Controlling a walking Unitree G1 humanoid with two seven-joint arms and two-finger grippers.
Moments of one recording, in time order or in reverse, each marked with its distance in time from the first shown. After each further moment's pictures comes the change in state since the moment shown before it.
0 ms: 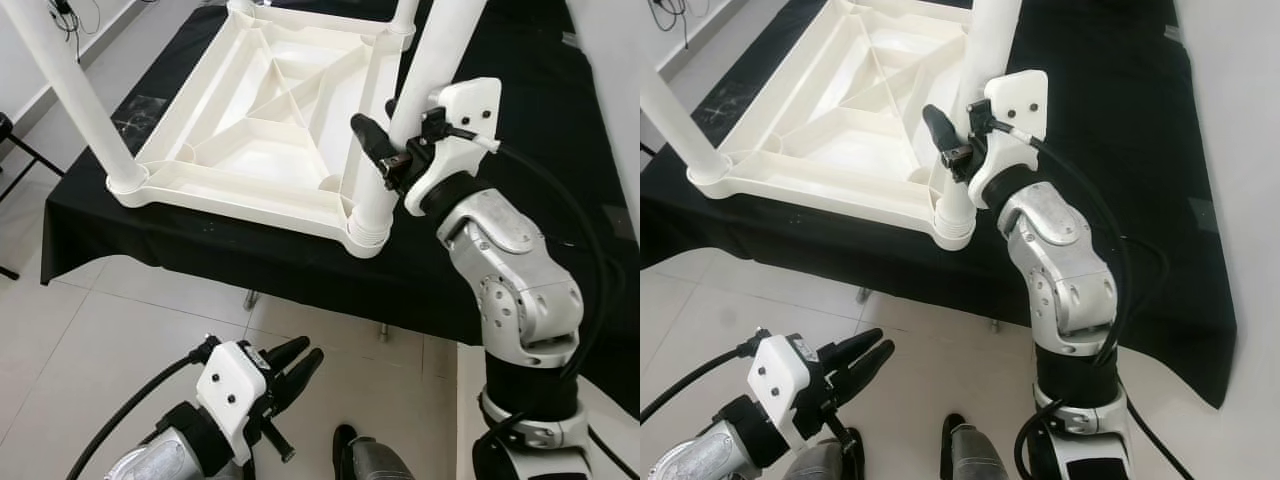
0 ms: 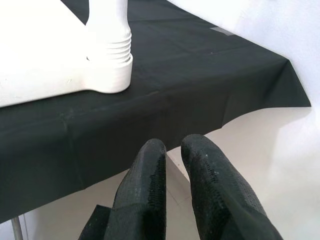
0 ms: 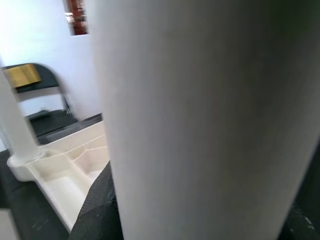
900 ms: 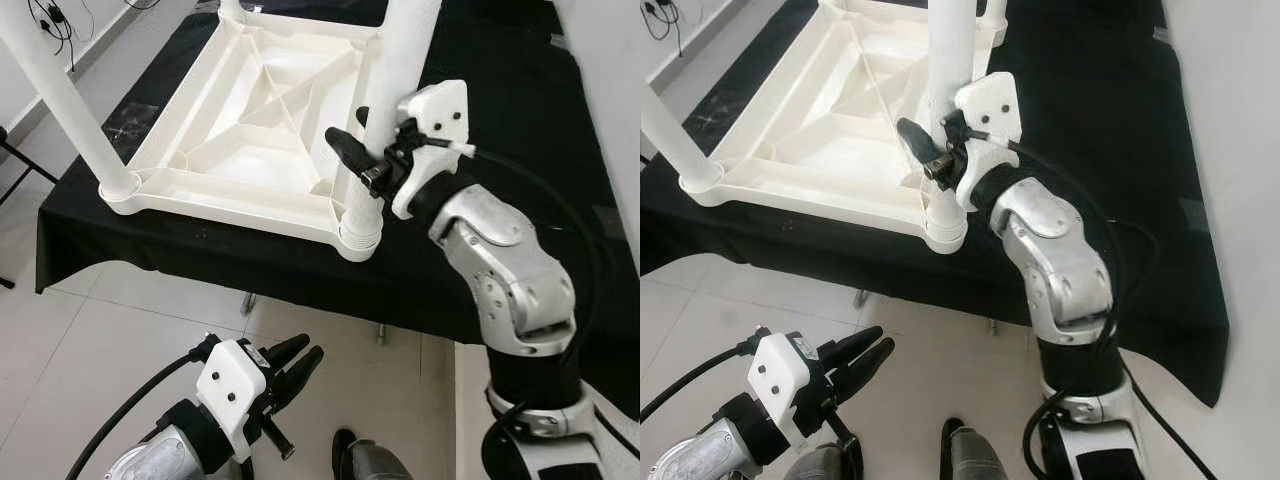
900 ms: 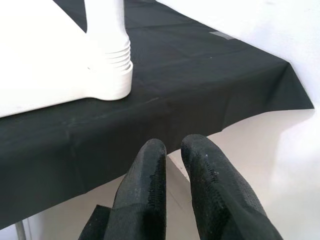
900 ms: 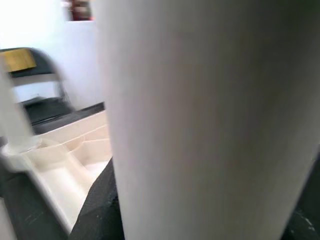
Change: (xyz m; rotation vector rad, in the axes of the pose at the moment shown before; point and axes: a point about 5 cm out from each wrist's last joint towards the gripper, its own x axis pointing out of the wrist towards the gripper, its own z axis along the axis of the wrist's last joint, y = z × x) left arm 0.002 0.002 0.000 0.007 -0.006 0.001; right arm 0.007 0.005 -0.009 -0.033 0.065 -0.165
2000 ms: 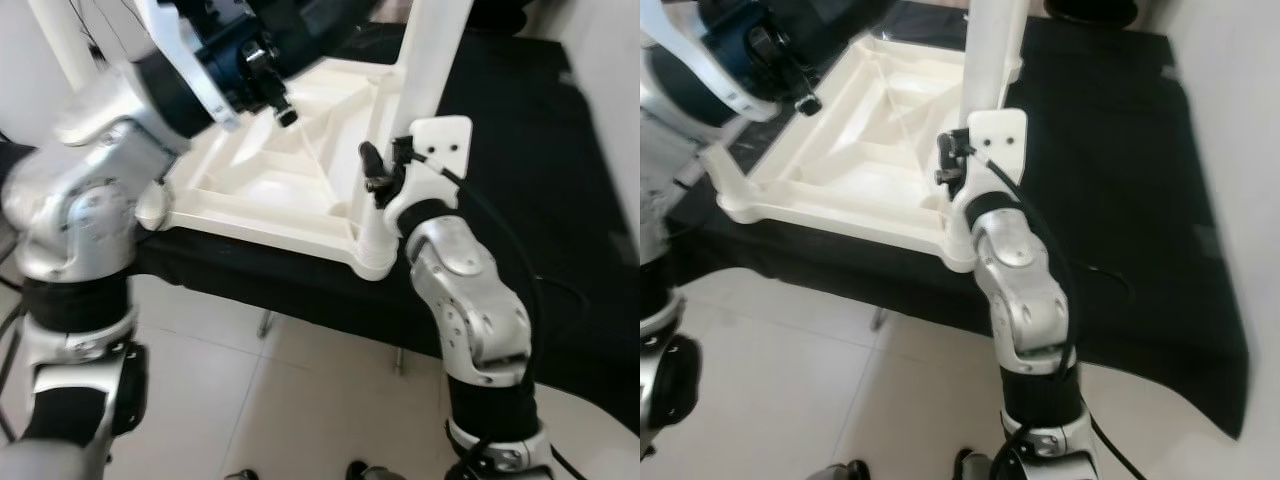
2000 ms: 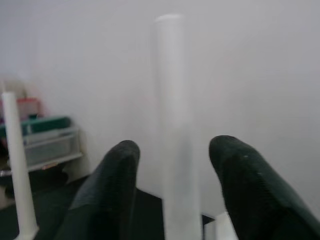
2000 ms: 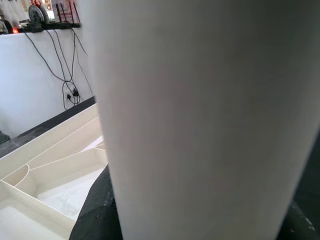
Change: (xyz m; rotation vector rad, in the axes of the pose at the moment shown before) left arm 0.110 0.109 0.222 0.057 -0.532 -0.353; right arm 0.002 0.014 -0.018 0.066 0.044 -0.205
